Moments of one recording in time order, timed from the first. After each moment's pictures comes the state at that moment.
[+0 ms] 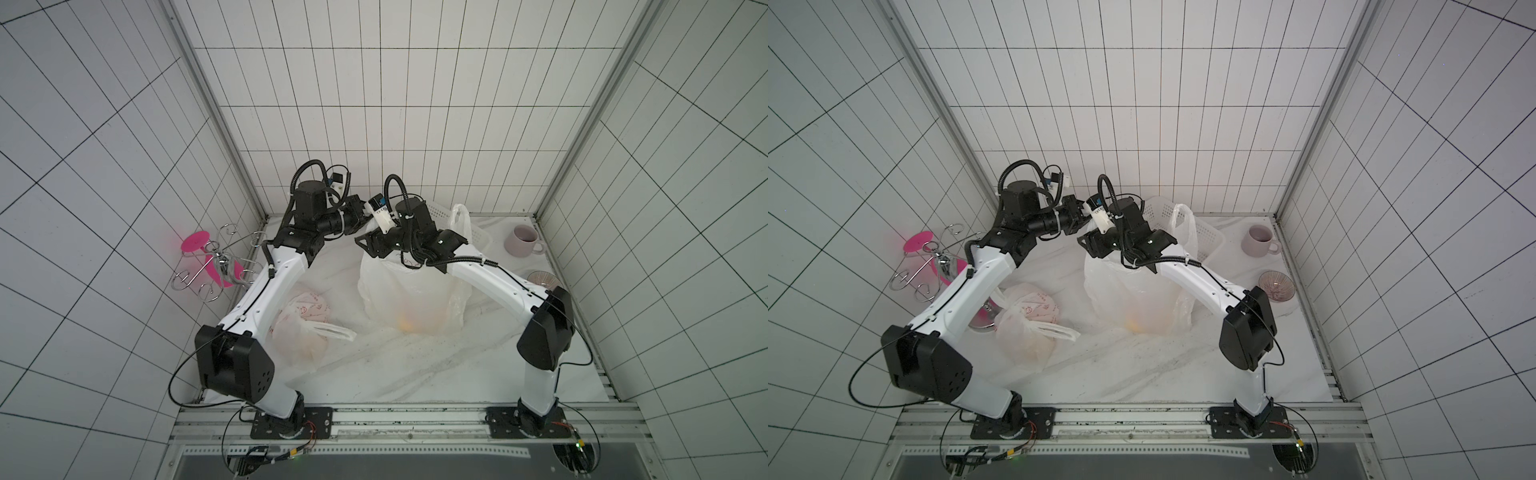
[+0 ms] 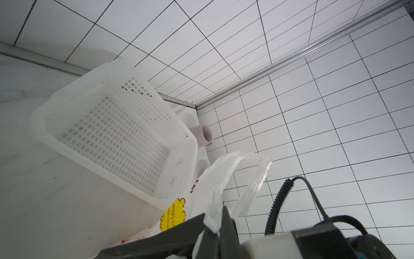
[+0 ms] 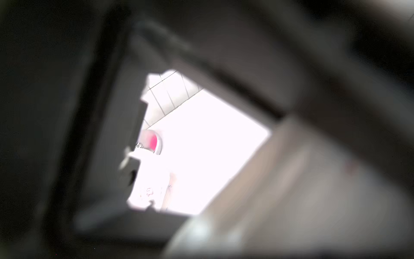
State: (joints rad) left arm -0.25 1.53 1.49 -0.21 0.71 -0.90; right arm 0.76 1.89 1.79 -0.28 -0.22 0.10
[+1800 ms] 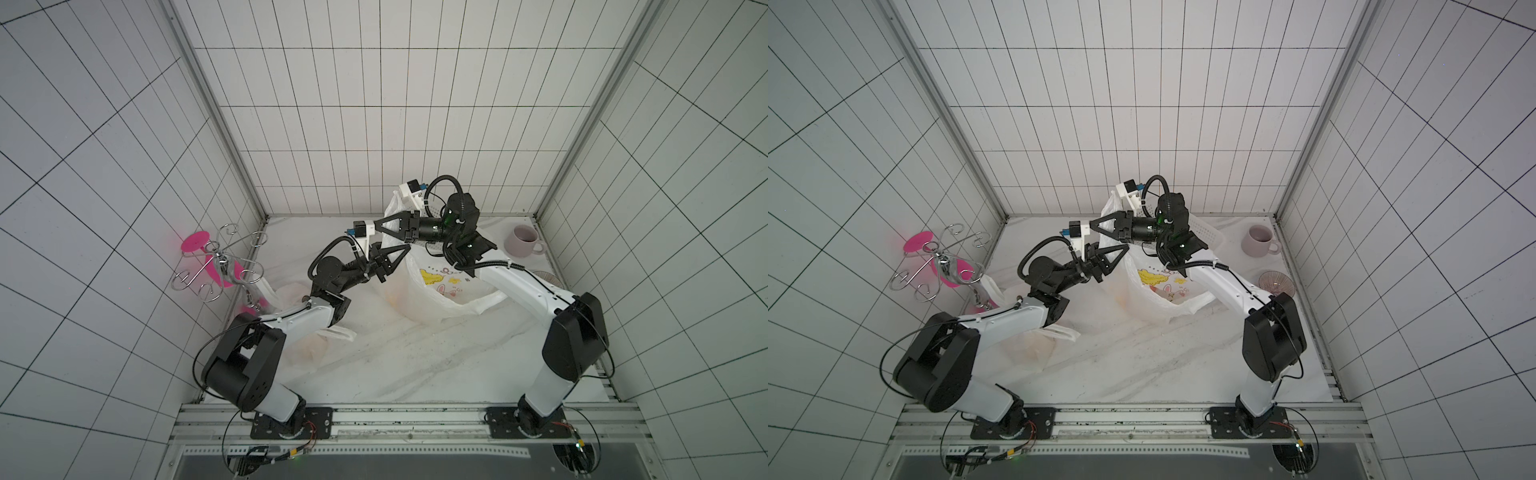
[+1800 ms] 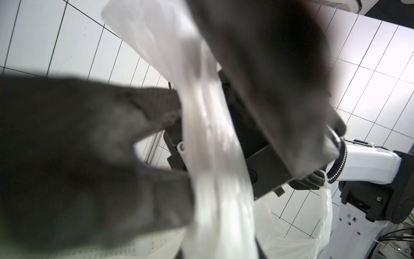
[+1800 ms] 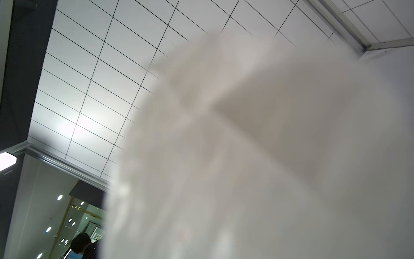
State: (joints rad) left arm -0.48 1.52 0.77 1.15 0.68 -0.67; right arm 0.58 1.73 1.50 0.35 -0.91 1.08
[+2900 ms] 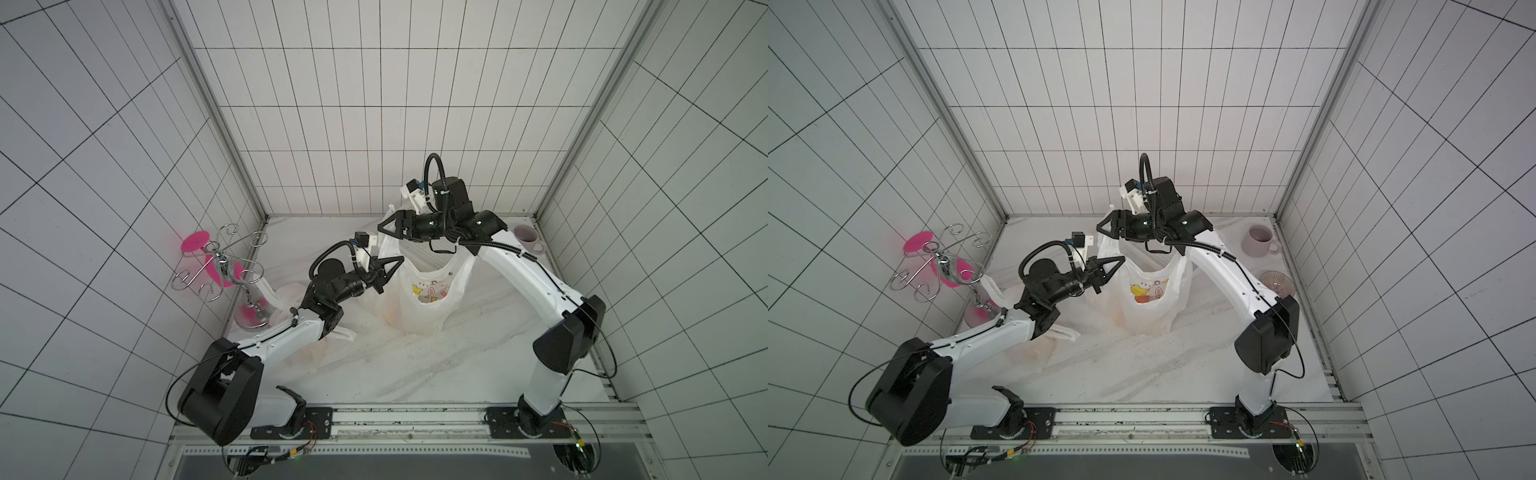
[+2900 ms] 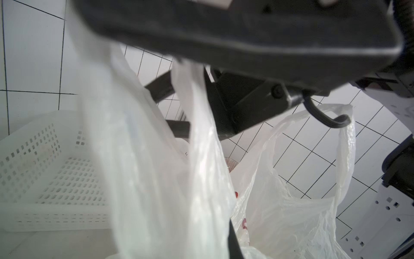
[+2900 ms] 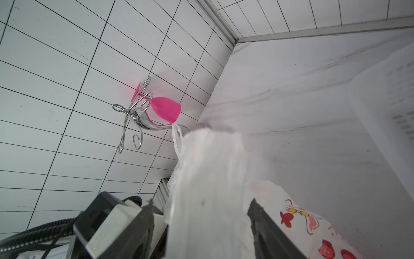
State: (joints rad) left arm -0.50 1.34 0.69 0.75 0.57 -0.49; right arm 0.61 1.83 1.95 -0.60 -0.57 0.58
